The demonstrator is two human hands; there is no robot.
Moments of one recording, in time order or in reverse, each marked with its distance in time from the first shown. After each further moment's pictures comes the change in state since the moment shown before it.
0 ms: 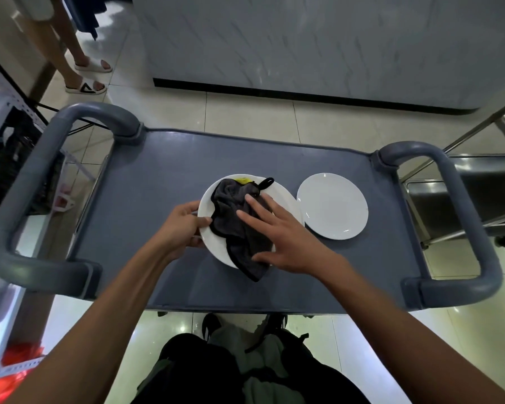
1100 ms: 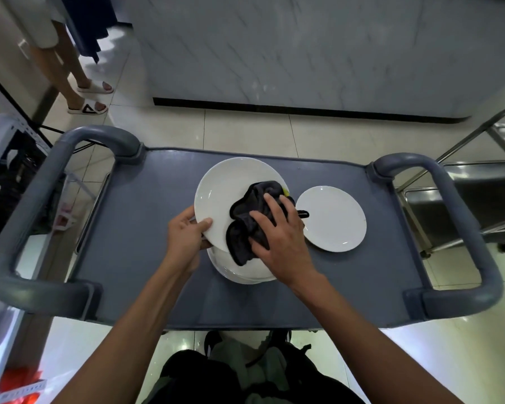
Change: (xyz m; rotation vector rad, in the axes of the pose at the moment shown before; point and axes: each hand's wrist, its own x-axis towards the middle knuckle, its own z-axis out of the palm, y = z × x) left_hand 0.011 -0.001 0.022 -0.303 0.237 0.213; right_hand 0.018 -0.011 0.019 -0.105 0.473 0.317
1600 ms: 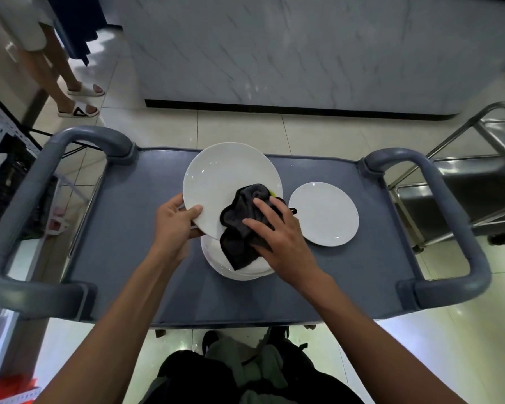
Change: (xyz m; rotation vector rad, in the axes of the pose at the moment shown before) left_hand 0.003 0.020 -0.004 0.012 -0.046 0.069; right_hand -0.015 0.006 -0.017 0.027 0.019 -0.174
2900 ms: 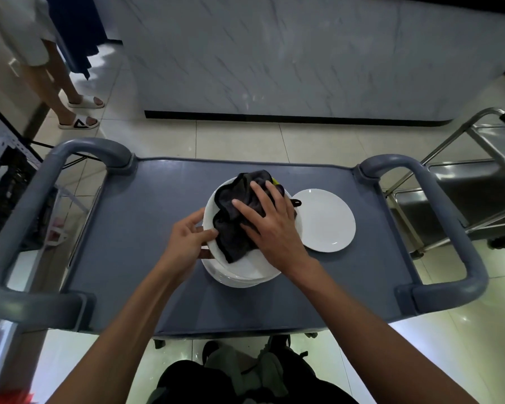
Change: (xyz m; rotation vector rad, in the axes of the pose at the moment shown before) left_hand -0.020 -0.009 0.006 0.090 -0.309 -0.006; right_hand 0.036 0.004 0.001 -0.152 0.068 0.031
